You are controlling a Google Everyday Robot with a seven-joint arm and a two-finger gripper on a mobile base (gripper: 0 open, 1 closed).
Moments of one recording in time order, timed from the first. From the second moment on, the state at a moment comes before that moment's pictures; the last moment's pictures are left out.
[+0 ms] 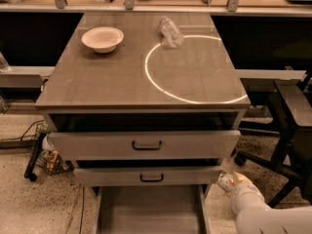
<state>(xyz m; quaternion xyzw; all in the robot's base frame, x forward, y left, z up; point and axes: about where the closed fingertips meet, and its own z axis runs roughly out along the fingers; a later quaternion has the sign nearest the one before) 0.462 -0.289 0.506 -0.50 0.76 -0.28 0.32</state>
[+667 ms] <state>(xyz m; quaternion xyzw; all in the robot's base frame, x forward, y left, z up) 0.462 -0.298 0.508 -0.51 0.75 -0.29 0.31</state>
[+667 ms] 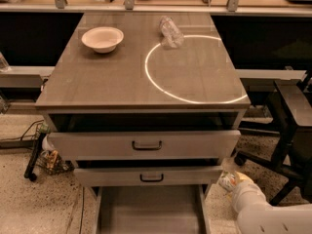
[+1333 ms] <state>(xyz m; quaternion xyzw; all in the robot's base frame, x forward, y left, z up) 0.463 -0.371 0.557 -0.52 0.75 -0.31 0.27</state>
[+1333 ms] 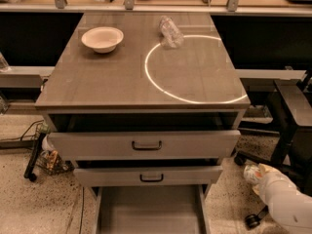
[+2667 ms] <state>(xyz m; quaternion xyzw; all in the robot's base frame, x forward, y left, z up) 0.468 -0.402 0.725 -0.47 0.70 -0.38 0.38</state>
